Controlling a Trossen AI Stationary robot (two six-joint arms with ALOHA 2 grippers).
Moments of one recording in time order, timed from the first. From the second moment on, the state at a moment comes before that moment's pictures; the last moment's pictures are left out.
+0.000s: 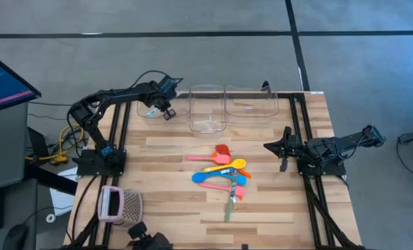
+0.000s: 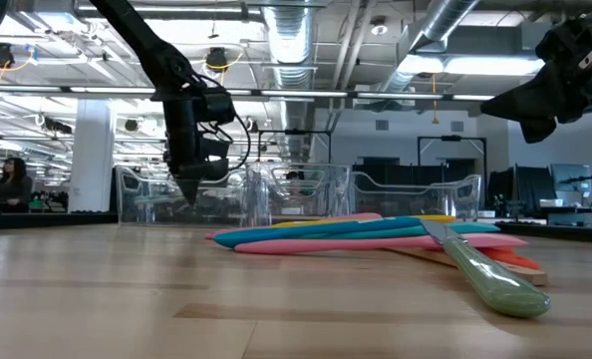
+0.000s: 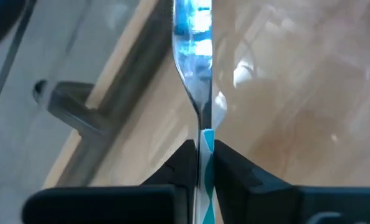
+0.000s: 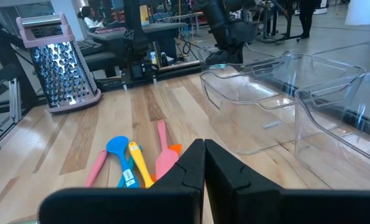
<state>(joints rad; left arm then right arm) 0.77 1.71 1.06 -0.55 -0.28 0.25 0.31 0.09 0.06 -0.13 0.55 0.20</state>
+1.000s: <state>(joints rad) 0.69 1.38 1.09 -0.45 -0.26 0.15 0.31 0.09 0.06 -0.13 0.55 0.15</state>
